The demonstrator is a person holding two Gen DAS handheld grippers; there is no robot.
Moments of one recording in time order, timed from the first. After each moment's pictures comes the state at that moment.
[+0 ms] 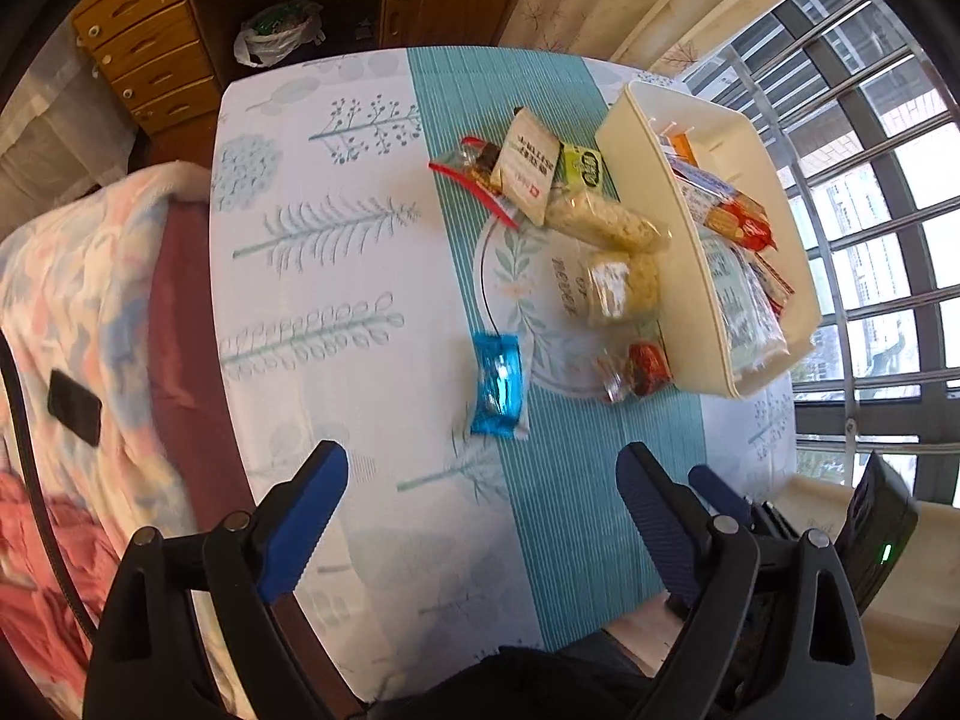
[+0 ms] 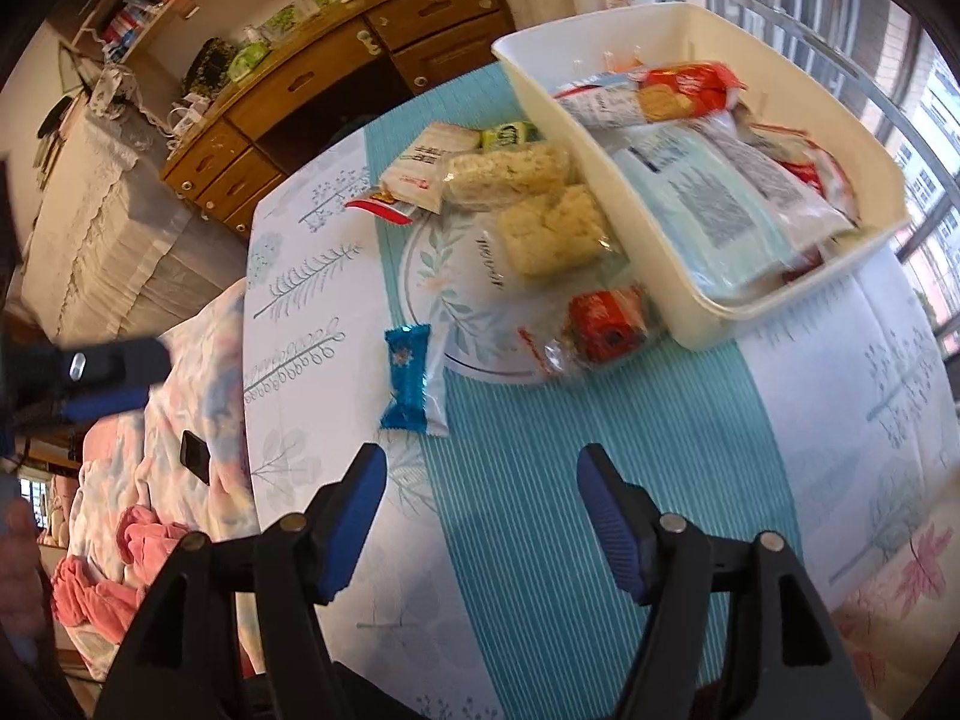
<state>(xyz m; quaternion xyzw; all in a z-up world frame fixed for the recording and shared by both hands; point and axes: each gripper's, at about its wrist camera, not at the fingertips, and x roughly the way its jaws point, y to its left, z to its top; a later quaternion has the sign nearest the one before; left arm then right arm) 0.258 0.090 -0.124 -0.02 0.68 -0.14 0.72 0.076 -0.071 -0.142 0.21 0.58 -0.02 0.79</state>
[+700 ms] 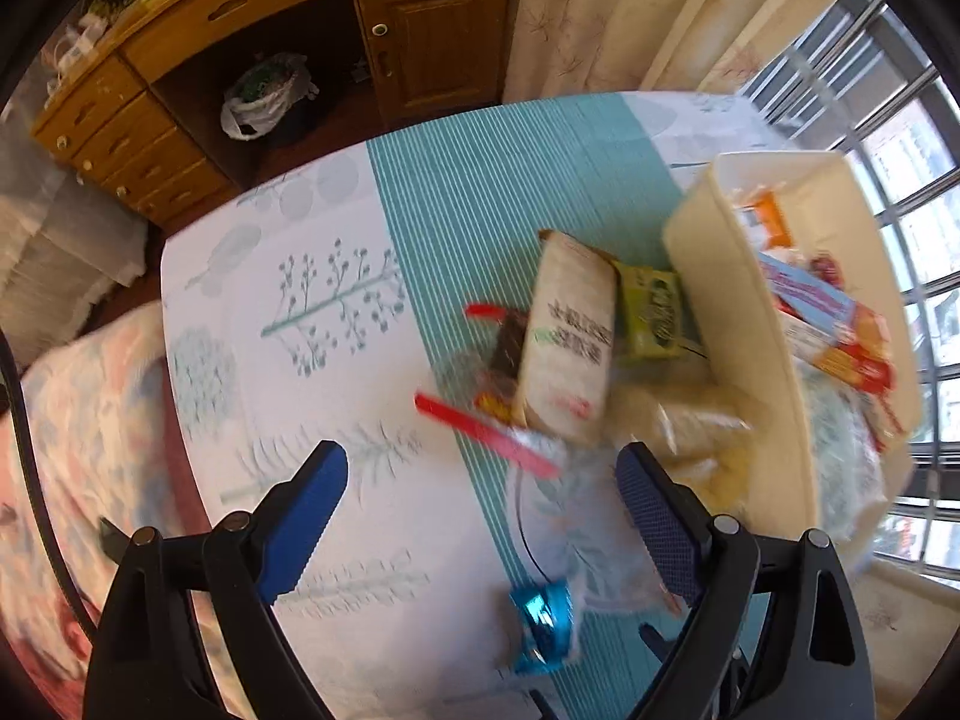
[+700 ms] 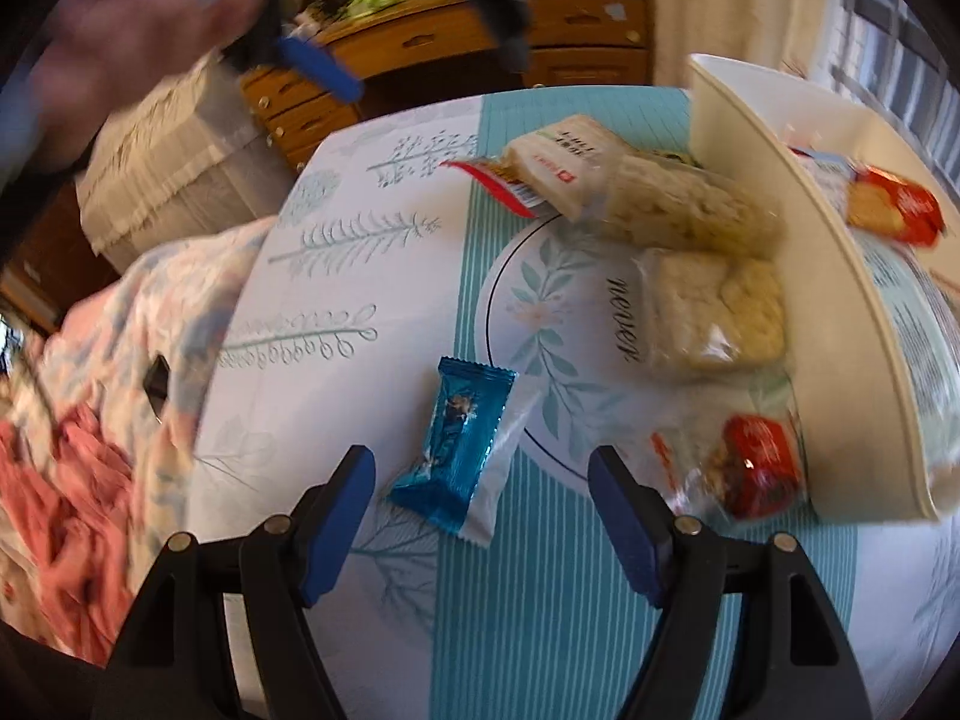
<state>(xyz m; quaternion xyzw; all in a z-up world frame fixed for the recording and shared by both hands) 0.416 0.010 -0.192 0.08 0.66 -0.11 0.74 0.133 -0.009 -0.208 0.05 0.55 0.08 0.83</state>
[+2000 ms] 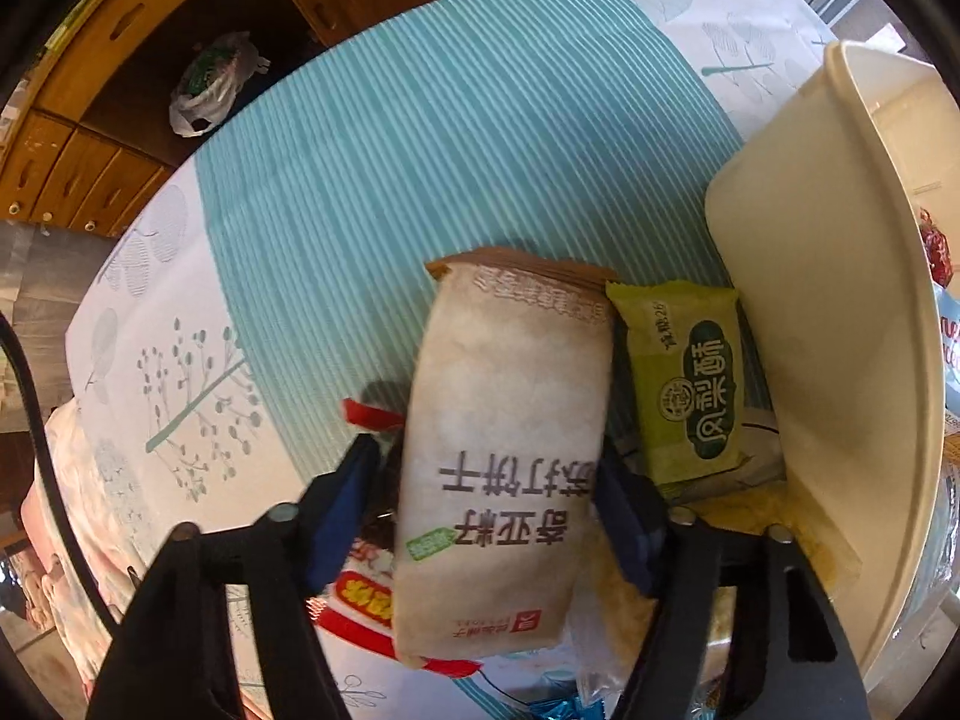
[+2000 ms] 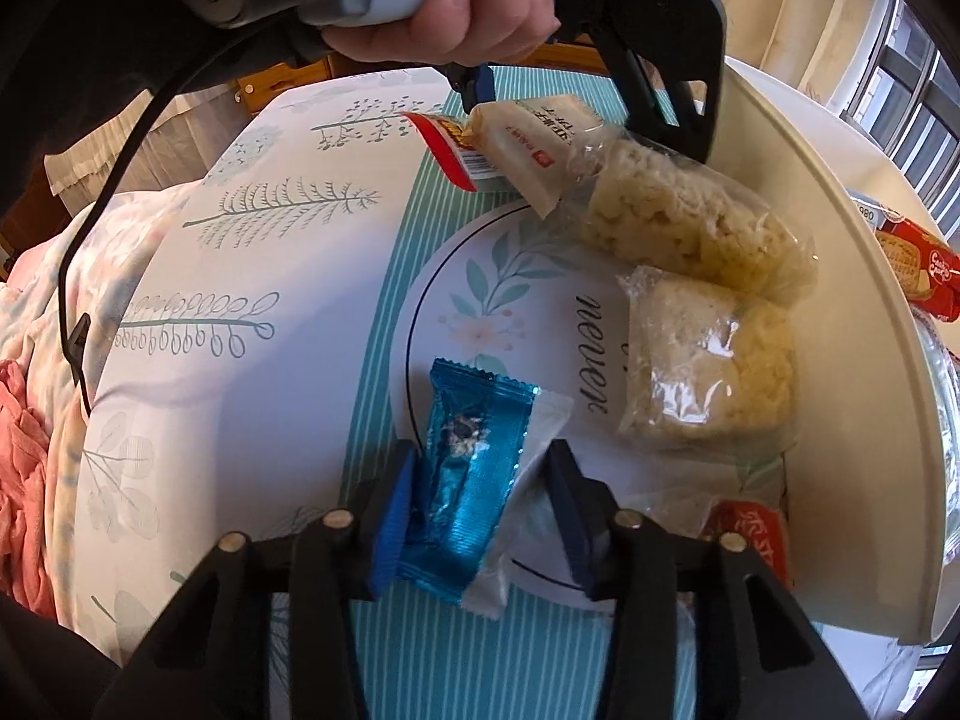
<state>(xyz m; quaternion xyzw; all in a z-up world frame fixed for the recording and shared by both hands) 0.483 -0.069 -0.302 0.17 0.71 -0.10 0.67 0.166 -0.011 -0.243 -0.02 0.56 0.05 0.83</state>
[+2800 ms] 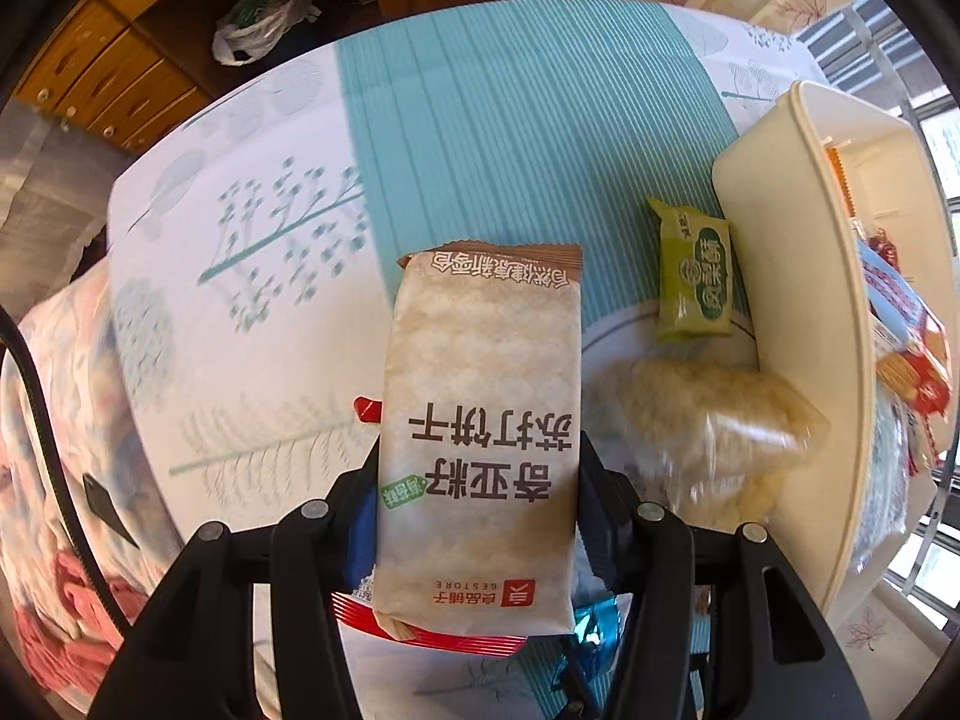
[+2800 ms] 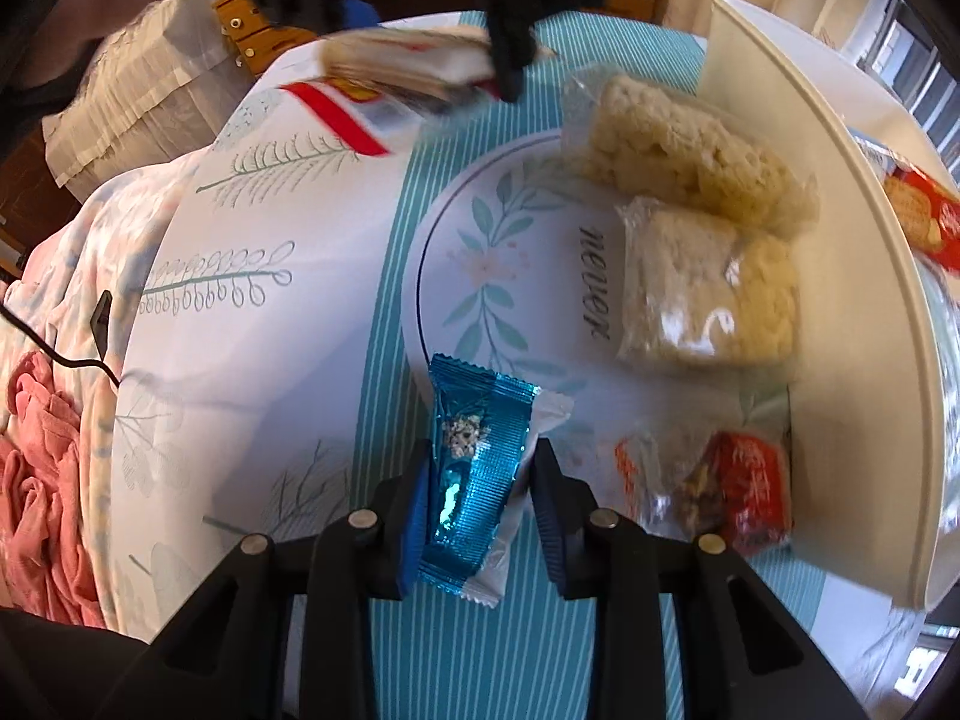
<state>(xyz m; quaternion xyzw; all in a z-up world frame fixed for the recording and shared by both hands) 0.435 0.012 -0.253 0.07 0.73 -0.07 0.67 0.156 -0.019 -0.238 0.01 0.63 0.06 0.78</state>
